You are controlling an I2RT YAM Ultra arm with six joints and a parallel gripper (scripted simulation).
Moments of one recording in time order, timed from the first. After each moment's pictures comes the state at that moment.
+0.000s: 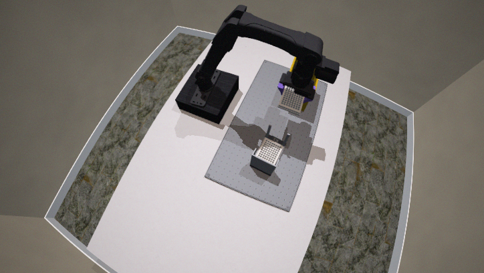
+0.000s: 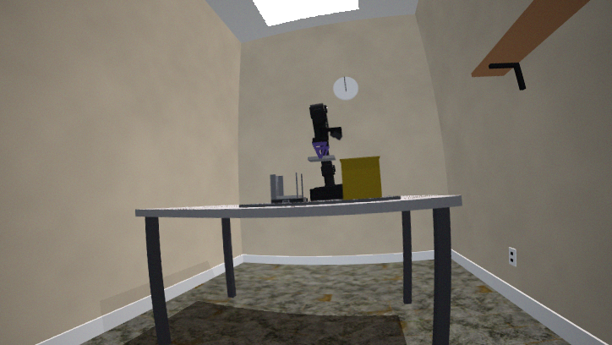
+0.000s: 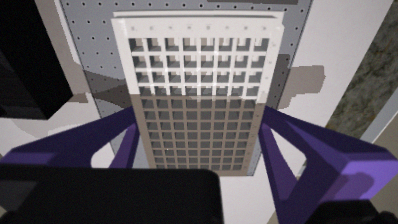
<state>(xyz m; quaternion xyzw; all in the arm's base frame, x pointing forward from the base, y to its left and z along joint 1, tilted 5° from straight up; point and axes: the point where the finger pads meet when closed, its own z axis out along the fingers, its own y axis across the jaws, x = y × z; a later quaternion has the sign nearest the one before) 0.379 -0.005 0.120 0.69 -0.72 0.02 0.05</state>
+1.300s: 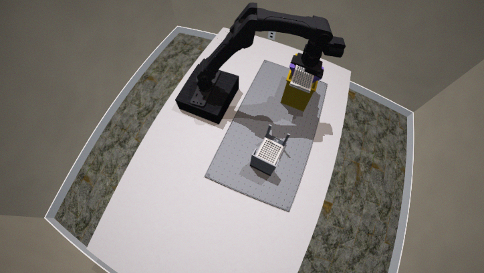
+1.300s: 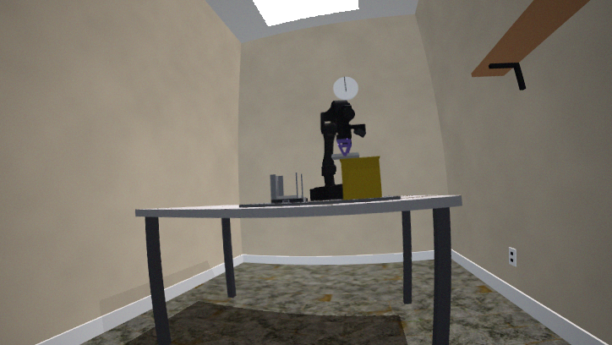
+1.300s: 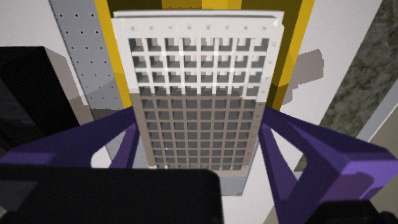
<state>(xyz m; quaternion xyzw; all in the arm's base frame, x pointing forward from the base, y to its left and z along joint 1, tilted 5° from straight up) 0.401 0.109 0.111 0.69 -0.73 0.02 0.04</state>
